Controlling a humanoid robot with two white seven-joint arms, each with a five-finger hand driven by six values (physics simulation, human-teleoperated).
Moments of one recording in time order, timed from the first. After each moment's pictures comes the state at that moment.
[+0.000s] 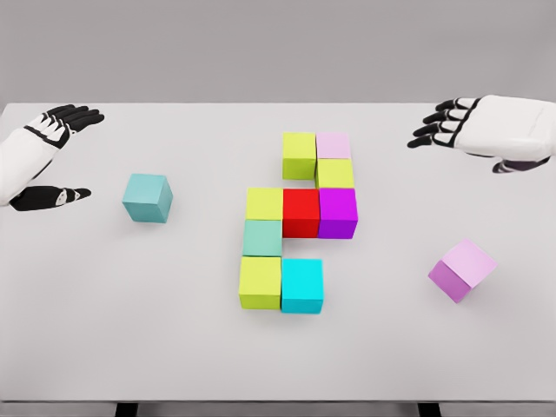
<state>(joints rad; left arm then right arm) -0.09 0.81 -0.11 -1.57 -0.35 -0.61 0.02 -0.74 -1.11 0.60 -1.75 0.35 -0.53 0.61</state>
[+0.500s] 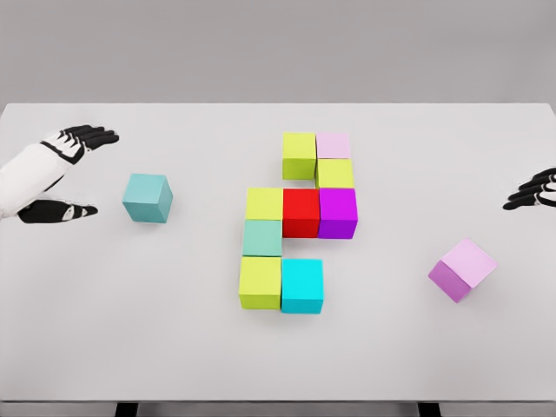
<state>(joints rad) -0.07 0.82 -0.11 -1.60 -0.27 -0.61 -0.15 -0.59 -1.59 0.73 -1.75 -0.03 -0.61 0.52</state>
